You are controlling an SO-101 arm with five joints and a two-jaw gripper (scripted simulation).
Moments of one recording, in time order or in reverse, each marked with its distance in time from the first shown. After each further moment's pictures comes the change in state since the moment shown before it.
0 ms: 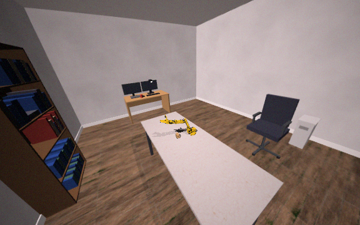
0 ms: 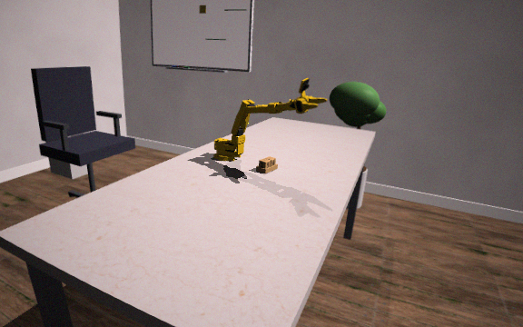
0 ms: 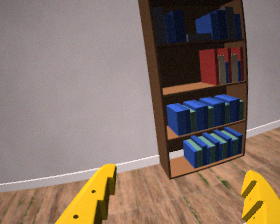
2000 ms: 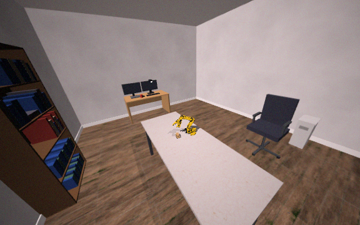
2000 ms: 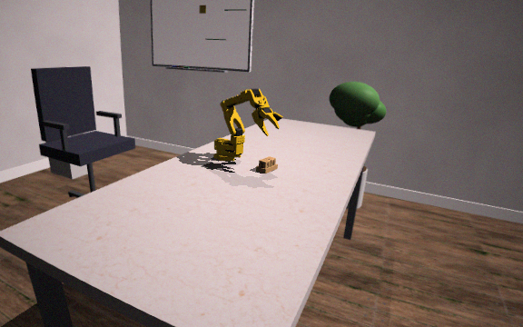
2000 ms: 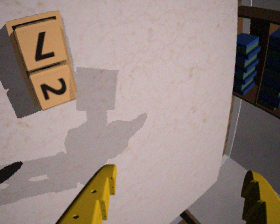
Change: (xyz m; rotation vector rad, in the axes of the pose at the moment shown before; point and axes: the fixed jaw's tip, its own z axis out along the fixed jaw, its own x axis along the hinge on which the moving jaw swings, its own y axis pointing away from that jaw) arm 0.080 -0.052 -0.223 -0.760 1.197 -1.449
